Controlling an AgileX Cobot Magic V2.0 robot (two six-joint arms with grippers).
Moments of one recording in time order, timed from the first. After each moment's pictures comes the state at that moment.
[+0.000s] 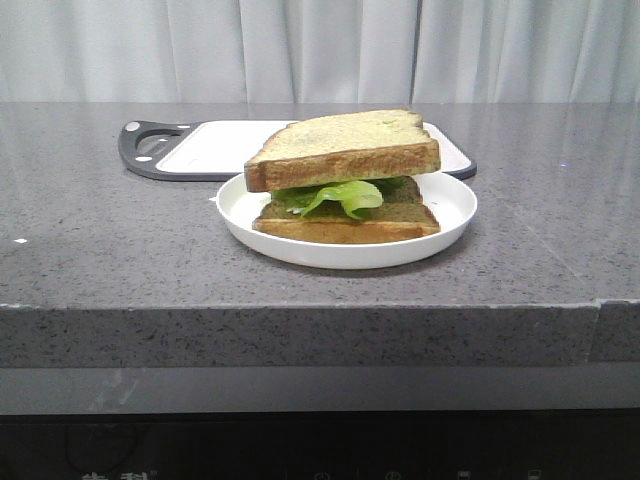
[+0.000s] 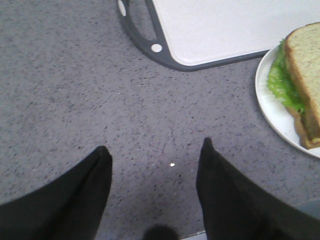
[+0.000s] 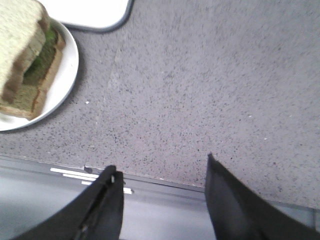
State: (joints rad) left arm -0.39 0.94 -1.03 0.11 0.90 -0.13; right arm 0.06 0.73 -1.01 0.09 1.08 -0.06
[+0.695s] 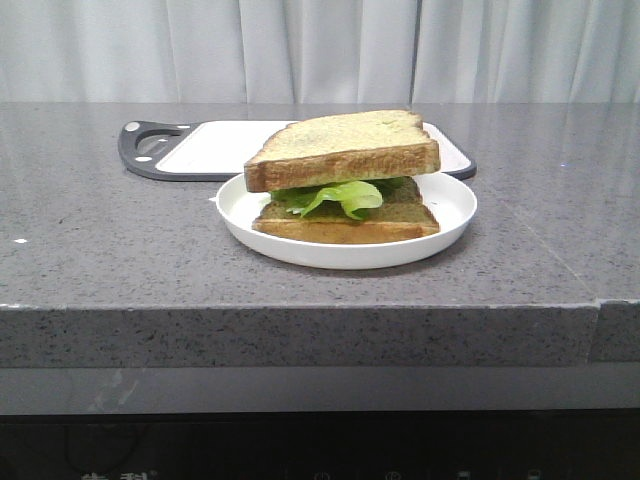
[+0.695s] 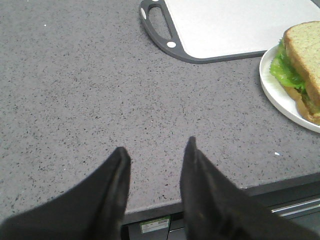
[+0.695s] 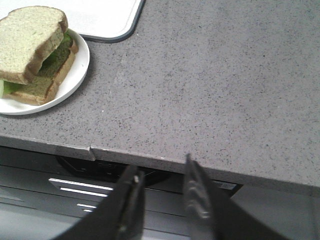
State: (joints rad) left arm -0.39 0.52 -0.68 0.16 0.78 -0.20; right arm 0.06 0.40 -0.83 0.09 1.07 -0.06
